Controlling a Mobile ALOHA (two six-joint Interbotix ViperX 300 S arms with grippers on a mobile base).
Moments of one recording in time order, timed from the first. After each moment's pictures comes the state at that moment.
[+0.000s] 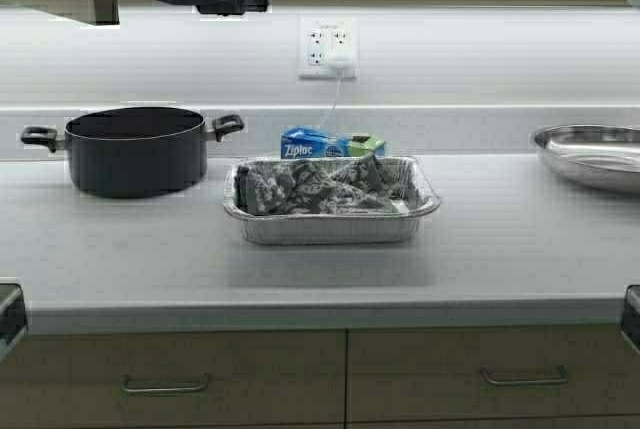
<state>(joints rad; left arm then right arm) -0.76 -0.28 0.98 -0.35 -0.49 0.26 0.55 -0.51 0.81 0.28 0.10 -0.34</state>
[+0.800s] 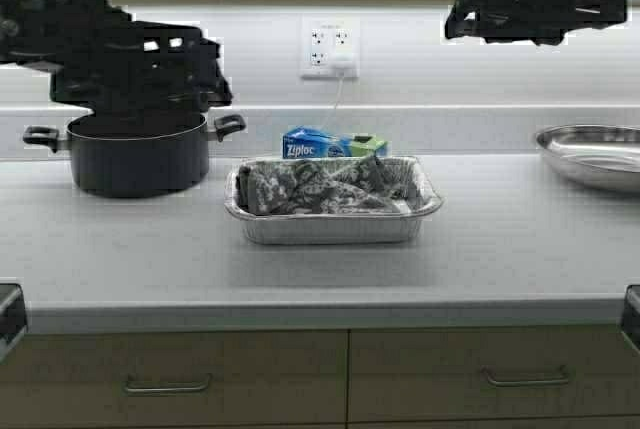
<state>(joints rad) -0.79 -0.26 1.35 -0.37 -0.82 0.01 0.59 -0.50 1.19 0.31 -0.38 -0.11</state>
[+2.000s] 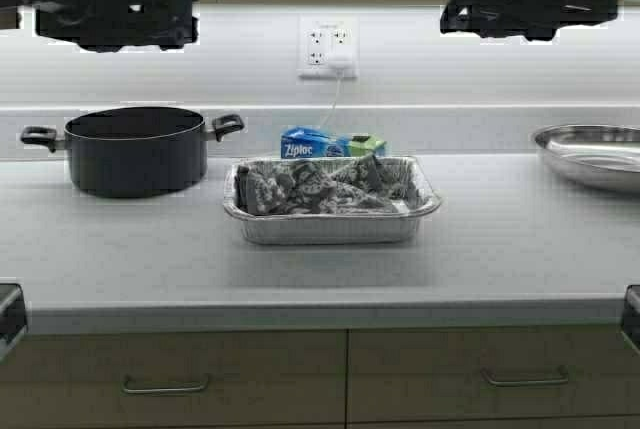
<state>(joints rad) -0.45 -0.29 1.17 -0.18 -0.67 0.04 0.59 -0.45 1.16 0.33 -0.42 -0.12</state>
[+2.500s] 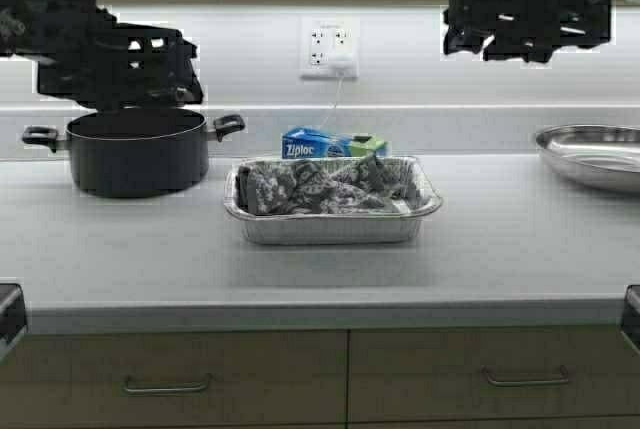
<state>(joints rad) -0.48 -0.08 1.21 -0.02 -0.79 -0.16 0.54 -0.27 1.12 0.34 -0.48 0.00</state>
